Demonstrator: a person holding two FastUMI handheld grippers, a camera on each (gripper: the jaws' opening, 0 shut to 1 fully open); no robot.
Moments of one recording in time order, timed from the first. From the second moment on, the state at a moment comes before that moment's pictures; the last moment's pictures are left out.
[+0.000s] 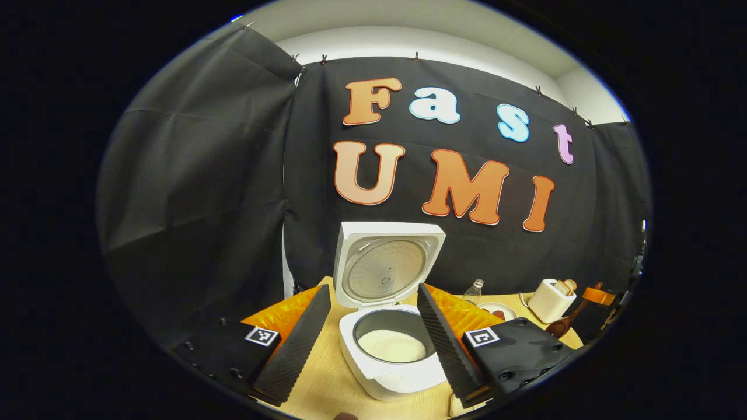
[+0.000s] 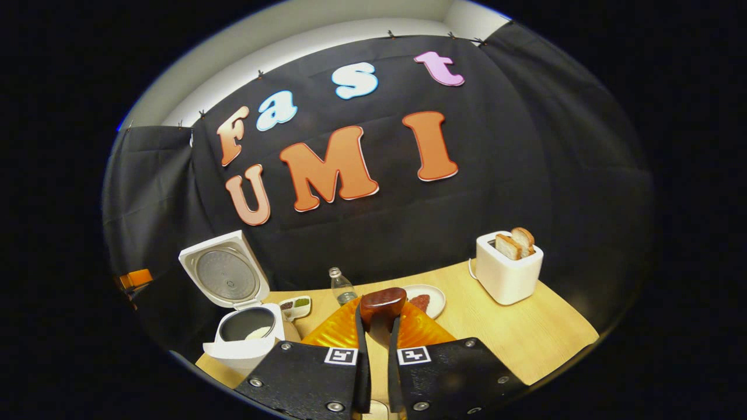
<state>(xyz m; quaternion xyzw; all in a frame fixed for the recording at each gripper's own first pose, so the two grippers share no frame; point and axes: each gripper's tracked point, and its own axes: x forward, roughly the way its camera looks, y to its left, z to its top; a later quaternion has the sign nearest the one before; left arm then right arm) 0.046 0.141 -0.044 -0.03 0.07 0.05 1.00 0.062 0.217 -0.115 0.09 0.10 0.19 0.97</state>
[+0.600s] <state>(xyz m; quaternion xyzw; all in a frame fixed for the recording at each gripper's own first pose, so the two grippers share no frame) 0.043 0.124 -0.032 -0.02 0.06 0.06 1.00 0.065 0.179 -0.221 0.14 0.19 0.15 0.96</state>
